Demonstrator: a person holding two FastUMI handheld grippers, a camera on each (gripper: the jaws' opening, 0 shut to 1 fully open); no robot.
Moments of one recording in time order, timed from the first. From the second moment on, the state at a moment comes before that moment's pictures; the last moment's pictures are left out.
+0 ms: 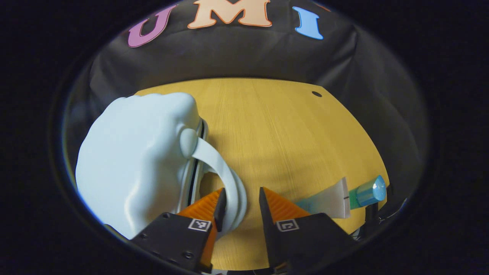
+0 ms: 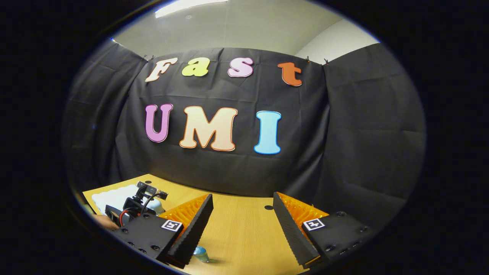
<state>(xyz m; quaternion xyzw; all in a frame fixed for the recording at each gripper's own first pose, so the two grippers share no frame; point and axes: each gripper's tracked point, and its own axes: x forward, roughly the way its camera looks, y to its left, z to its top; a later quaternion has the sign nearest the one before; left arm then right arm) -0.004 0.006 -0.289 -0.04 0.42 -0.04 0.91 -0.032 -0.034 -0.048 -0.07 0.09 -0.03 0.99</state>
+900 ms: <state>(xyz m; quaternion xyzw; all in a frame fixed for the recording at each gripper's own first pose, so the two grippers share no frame) 0.011 0.044 -0.159 -0.02 0.36 -0.02 0.93 -0.019 -0.050 -0.052 0.00 0.05 0.01 1.00</state>
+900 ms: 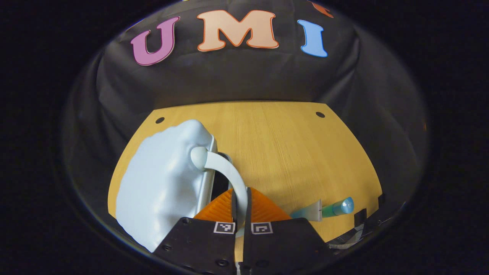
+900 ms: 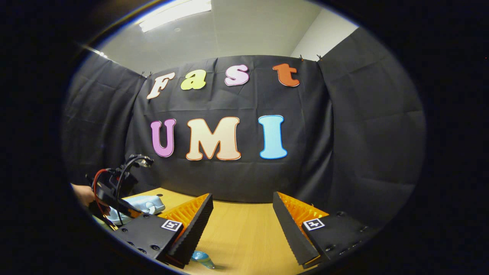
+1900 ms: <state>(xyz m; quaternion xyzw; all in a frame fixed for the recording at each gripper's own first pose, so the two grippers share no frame) 0.021 0.354 -0.048 -0.02 0.24 0.04 0.97 0.009 0.142 -0.046 -0.03 0.02 -0.02 1.00</state>
